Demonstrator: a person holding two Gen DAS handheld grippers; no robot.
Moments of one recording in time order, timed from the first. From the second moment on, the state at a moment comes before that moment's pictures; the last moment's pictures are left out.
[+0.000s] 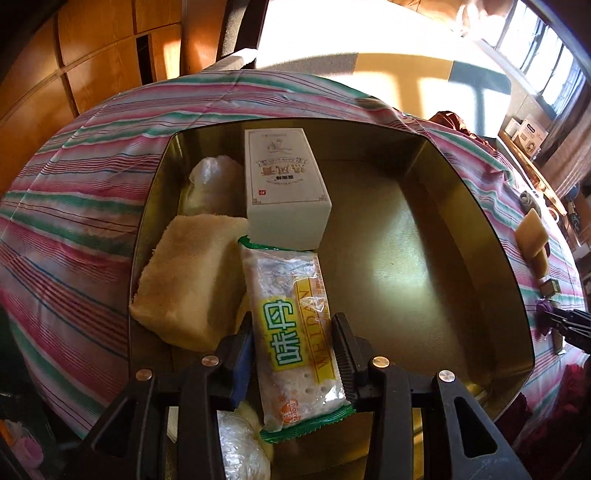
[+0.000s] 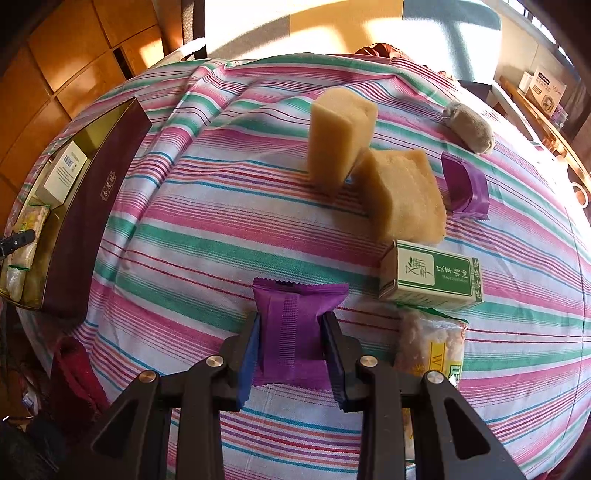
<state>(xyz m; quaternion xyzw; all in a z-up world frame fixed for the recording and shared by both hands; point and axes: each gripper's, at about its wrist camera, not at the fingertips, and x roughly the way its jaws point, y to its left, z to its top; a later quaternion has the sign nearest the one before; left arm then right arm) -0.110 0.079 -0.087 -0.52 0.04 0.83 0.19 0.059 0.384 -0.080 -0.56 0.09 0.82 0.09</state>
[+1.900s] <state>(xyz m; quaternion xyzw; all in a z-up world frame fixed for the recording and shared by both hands) -0.049 -0.038 -0.041 -0.41 -0.07 0.90 0.09 -0.062 0.084 -0.072 -0.55 0.04 0.81 -0.21</state>
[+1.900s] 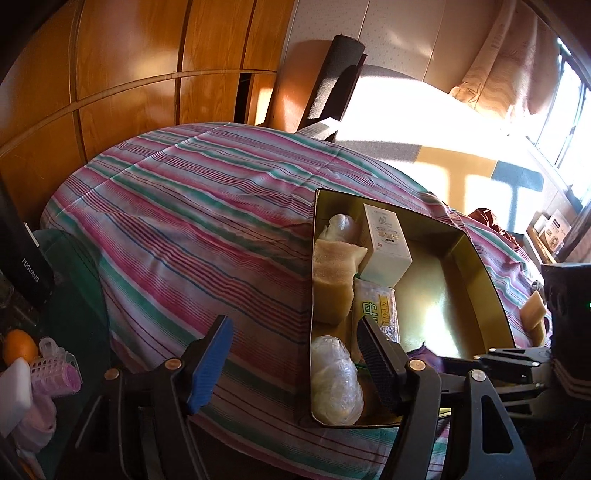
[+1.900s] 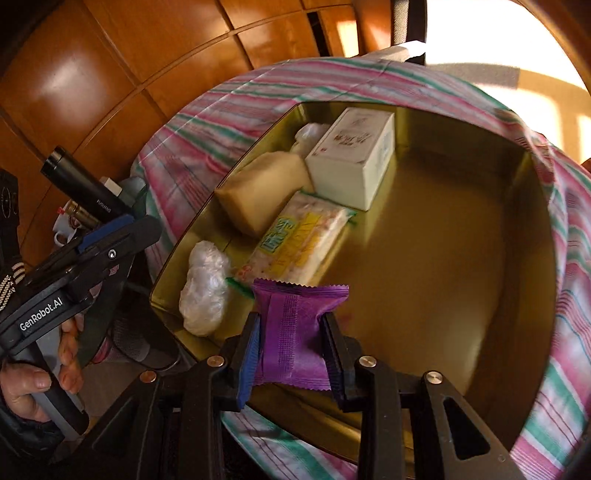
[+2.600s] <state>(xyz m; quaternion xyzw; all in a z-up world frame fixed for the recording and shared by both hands) -0.035 -0.020 -0.027 -0.39 -0.04 0.91 0.10 -0.042 0.106 -0.049 -0.52 0.09 0.83 -0.19</state>
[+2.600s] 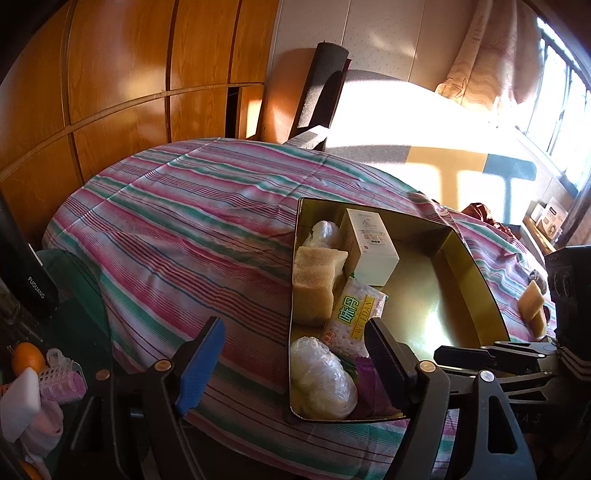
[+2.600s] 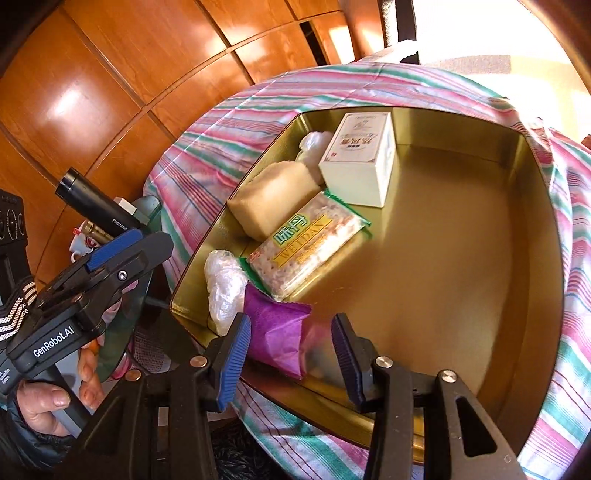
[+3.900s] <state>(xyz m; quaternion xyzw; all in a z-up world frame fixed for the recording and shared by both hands) -0.024 0.167 0.005 -0.36 0.11 0.89 0.27 0.078 0.464 0.020 -0.37 0.22 0.87 0.22</state>
